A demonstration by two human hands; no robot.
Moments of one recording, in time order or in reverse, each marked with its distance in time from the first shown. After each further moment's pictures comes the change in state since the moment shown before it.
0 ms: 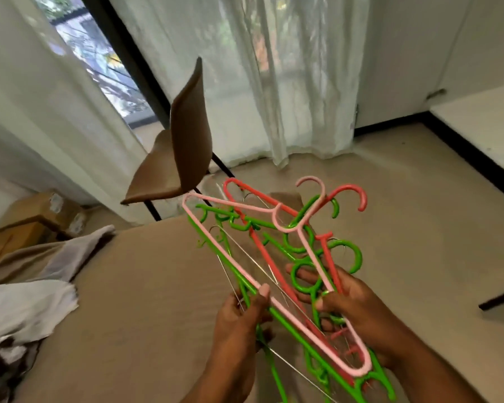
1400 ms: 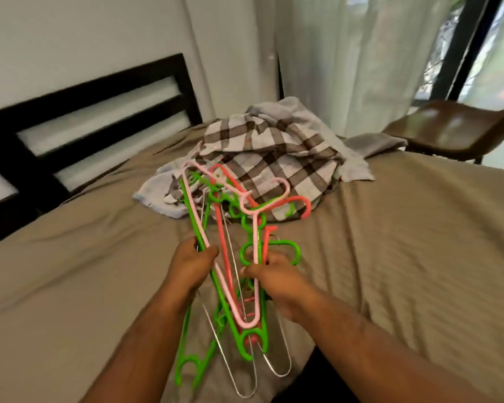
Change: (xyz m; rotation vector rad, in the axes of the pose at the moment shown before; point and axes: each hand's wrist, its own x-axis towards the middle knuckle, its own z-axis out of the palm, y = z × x) left_hand -0.261 -0.124 -0.649 0.290 0.957 0.230; right_hand -0.140 0.372 0.586 -0.588 -0.647 0.069
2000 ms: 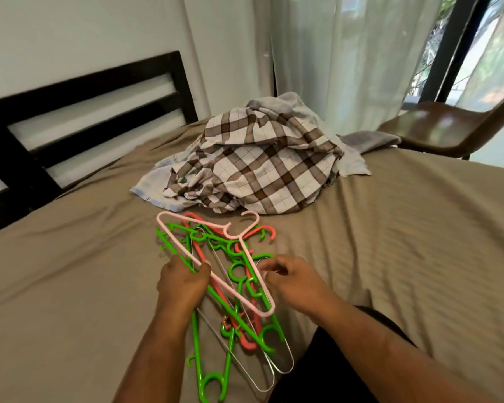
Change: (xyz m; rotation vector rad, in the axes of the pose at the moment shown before) left_hand -0.016 -0.061 -0.008 0.374 0.118 -0.055; right_hand -0.022 0.027 -0.020 -0.413 0.137 -0.131
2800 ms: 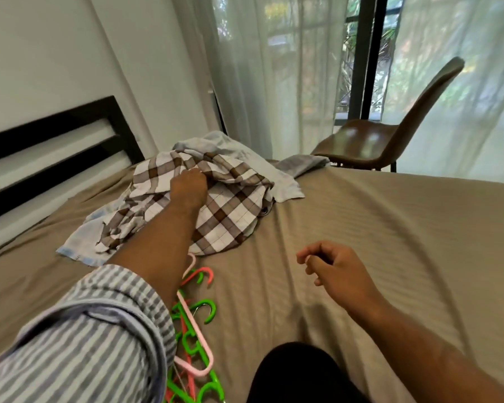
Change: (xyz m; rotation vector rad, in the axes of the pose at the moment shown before) left_hand 0.131 0.290 0.064 0.706 0.292 0.786; right_hand -0.023 0.035 -0.184 0.145 0.431 -0.071
